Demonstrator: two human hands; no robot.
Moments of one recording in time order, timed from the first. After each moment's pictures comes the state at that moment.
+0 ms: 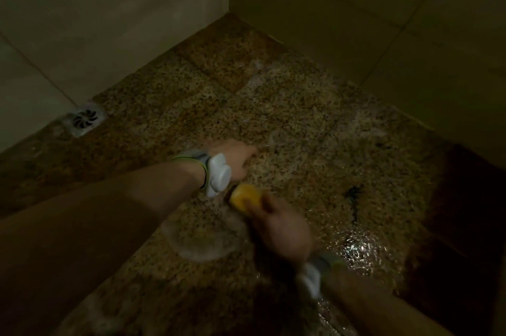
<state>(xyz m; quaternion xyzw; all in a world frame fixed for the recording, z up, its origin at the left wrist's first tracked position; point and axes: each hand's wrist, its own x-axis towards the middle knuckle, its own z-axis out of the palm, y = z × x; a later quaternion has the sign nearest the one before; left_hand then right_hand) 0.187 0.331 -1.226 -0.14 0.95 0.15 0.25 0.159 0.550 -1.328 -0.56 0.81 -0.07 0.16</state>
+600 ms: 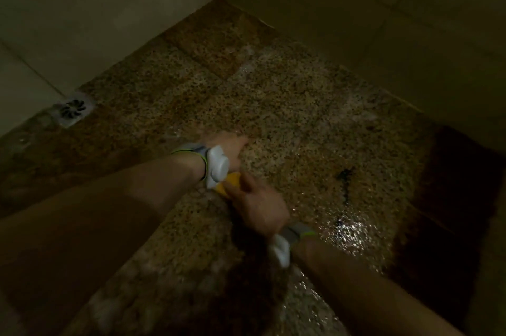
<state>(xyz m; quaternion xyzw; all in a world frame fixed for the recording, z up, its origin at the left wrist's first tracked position) 0.186 0.344 -1.244 -0.18 0.93 0.15 0.27 0.173 0.522 -1.332 -0.57 0.80 -0.07 0.15</state>
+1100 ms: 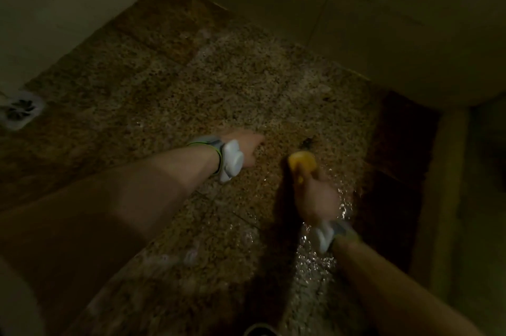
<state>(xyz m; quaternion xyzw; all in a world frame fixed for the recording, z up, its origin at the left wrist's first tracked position) 0.156 0.436 -1.222 -0.05 0.94 0.15 0.31 0.135 0.671 -1.308 -0.18 0.97 -0.04 0.14</state>
